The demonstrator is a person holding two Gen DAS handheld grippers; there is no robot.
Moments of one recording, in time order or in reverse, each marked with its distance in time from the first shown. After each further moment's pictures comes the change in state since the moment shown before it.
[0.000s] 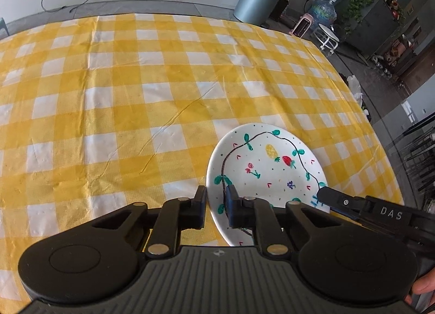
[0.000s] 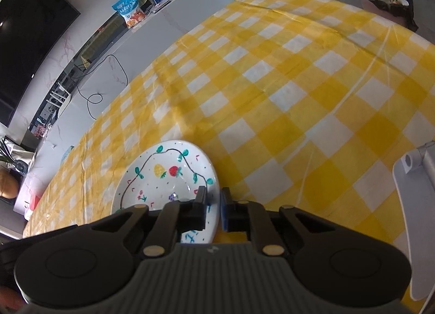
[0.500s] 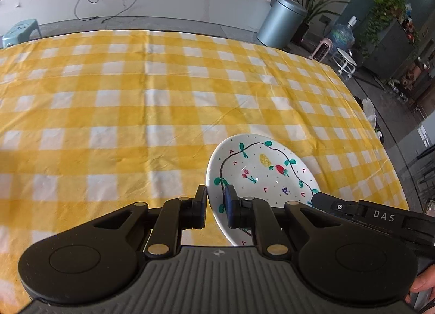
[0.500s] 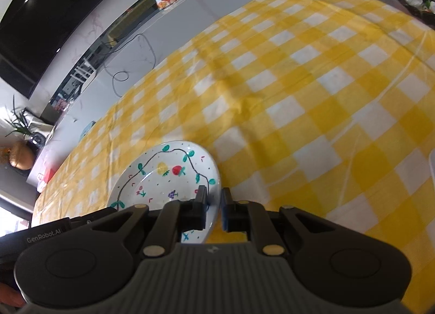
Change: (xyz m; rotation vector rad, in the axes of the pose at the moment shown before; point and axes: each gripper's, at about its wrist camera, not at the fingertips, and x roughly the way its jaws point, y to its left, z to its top) left arm -0.052 0.019 -0.031 -0.061 -0.108 0.090; right arm 0.000 0.026 -0.020 -0.092 0.064 0.109
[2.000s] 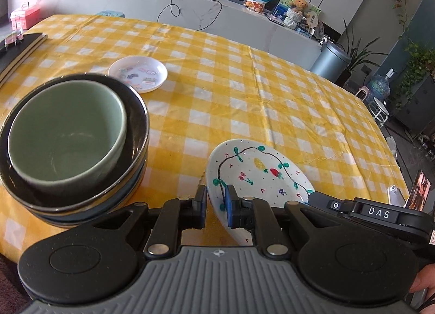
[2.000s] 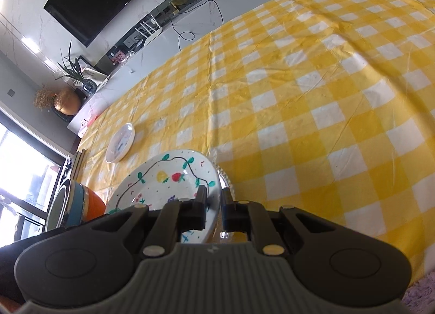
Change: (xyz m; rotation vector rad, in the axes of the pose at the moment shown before) left arm -0.142 0.069 -0.150 -0.206 -0.165 0.144; right arm -0.058 0.074 -0.148 -0.187 0.077 0.174
